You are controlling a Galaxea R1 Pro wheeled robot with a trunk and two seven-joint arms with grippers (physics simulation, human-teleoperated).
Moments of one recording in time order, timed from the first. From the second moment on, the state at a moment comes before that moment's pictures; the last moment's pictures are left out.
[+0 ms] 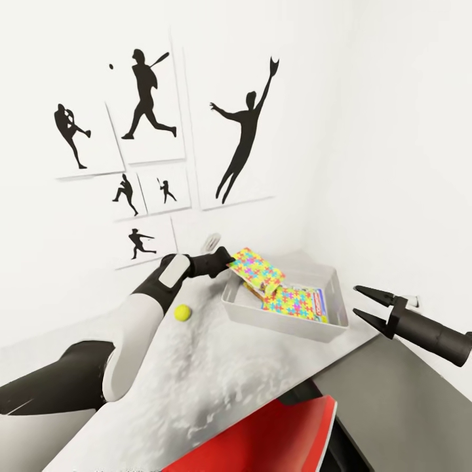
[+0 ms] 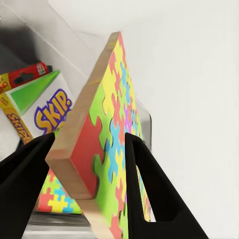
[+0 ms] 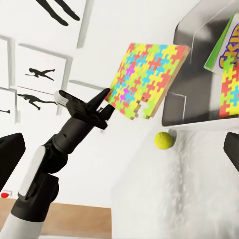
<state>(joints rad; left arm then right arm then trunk) -1.20 -0.17 0.03 -0.43 0.80 0.65 -0.13 -0.32 -0.45 -0.28 -1.59 -1.74 1.04 -0.05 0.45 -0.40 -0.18</state>
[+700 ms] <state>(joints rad) -1.20 -0.17 -0.04 -0.43 0.81 0.66 -0.13 -0.32 -0.45 -0.28 -1.59 -1.74 1.03 -0.05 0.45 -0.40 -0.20</state>
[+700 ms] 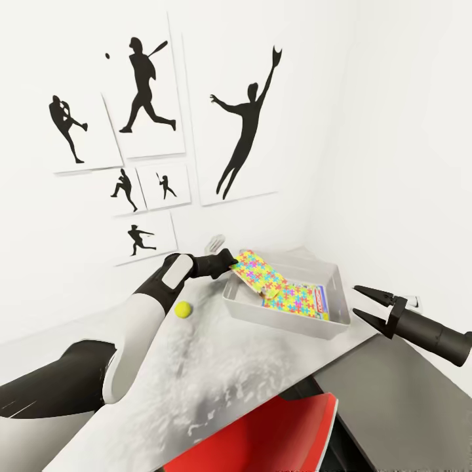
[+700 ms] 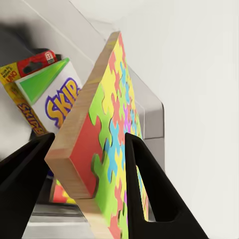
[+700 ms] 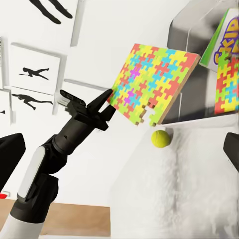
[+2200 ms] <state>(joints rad) -1.20 -0.17 -0.05 -0.45 0.87 0.62 -0.18 -0.32 -0.45 -0.24 -1.59 -1.74 1.03 -0.05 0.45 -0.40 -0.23</state>
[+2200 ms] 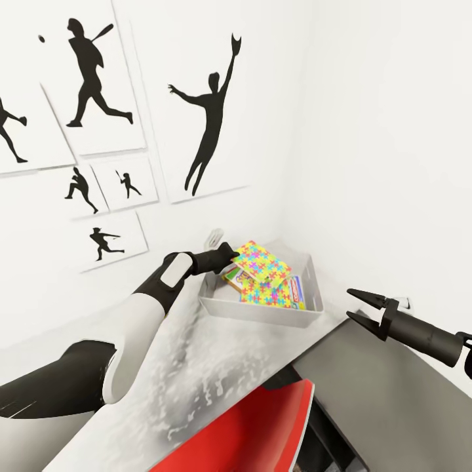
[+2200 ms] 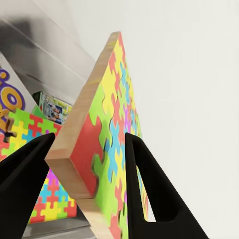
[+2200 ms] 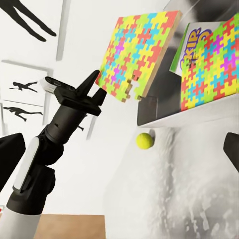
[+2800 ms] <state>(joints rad) -1.20 -0.17 -0.05 -0.48 0.87 0.55 -0.11 -0.32 -0.45 -0.24 -1.59 -1.74 1.03 -0.05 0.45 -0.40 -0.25</state>
